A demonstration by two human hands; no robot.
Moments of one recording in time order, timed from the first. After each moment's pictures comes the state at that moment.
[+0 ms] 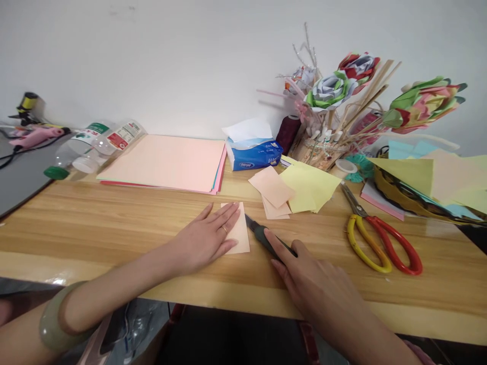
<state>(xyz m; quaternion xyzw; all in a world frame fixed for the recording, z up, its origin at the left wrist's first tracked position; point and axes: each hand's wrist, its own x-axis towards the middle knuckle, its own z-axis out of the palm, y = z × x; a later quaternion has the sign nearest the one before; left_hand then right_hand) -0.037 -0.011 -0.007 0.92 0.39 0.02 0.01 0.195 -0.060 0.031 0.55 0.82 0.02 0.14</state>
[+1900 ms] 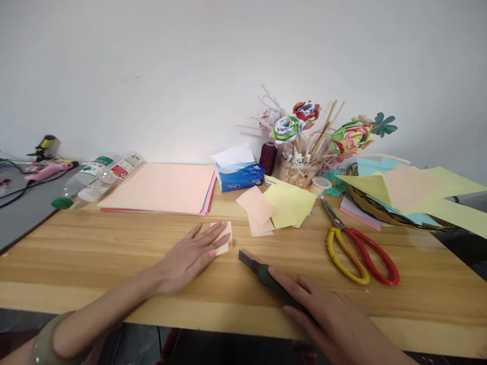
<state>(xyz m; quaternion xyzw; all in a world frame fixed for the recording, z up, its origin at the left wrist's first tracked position) -0.040 -0.014 0.015 0.88 0.42 0.04 0.22 0.257 -0.078 0.034 0.51 0.83 -0.22 -0.02</state>
